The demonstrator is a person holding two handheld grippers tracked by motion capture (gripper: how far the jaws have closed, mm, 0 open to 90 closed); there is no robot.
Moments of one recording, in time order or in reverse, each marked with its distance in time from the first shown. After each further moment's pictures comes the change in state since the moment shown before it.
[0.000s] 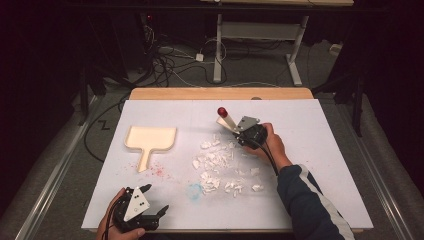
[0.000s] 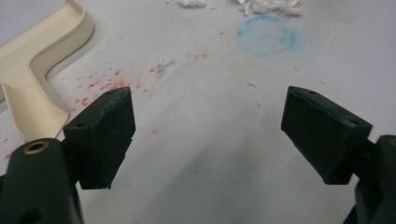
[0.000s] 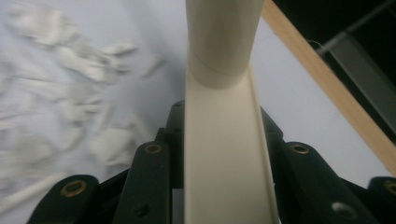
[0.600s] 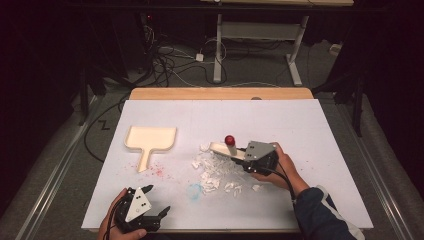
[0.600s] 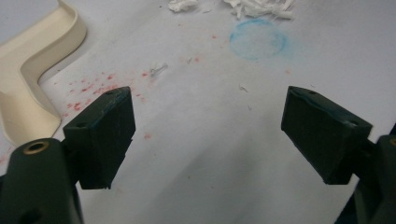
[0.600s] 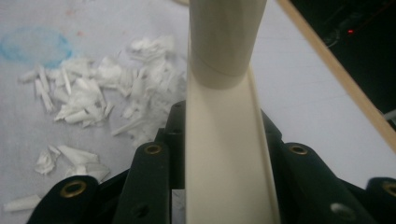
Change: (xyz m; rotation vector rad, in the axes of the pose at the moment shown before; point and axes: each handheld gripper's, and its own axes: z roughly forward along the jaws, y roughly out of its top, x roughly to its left) left arm -0.004 0.003 0.002 0.003 -0.008 0.012; right arm 0.043 -0.013 -0.083 -0.185 0.187 -0.083
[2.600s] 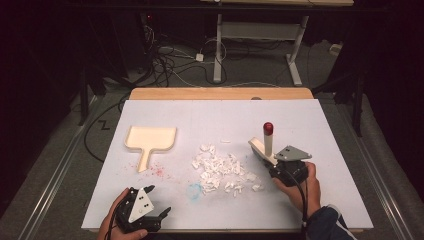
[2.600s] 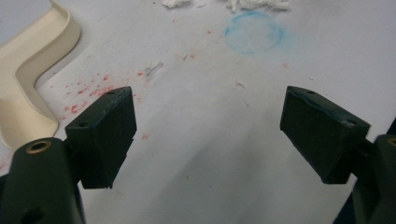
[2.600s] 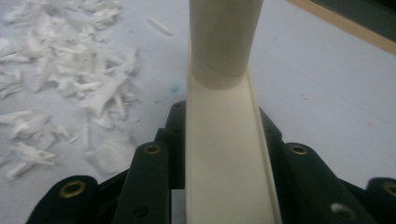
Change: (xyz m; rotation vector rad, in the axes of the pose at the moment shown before) left arm -0.001 0.003 0.001 0.022 0.005 0.054; right arm 0.017 -0.045 -0.047 0.160 -0.311 0.447
